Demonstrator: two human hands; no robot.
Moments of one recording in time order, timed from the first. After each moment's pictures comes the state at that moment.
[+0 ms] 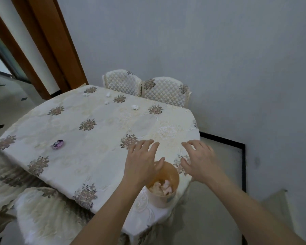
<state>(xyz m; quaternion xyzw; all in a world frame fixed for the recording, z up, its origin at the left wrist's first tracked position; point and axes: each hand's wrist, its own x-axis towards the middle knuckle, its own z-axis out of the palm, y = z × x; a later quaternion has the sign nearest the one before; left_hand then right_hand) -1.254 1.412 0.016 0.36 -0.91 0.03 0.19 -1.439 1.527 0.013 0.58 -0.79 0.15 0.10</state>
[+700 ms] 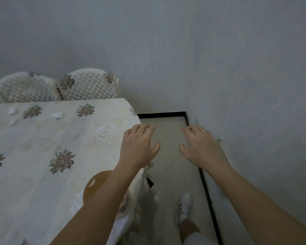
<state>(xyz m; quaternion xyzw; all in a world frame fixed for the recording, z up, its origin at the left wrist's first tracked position) -1.436 1.462 0.004 0.14 -0.98 -0.04 0.17 -1.548 1.654 -0.008 0.36 -0.92 0.11 0.08</state>
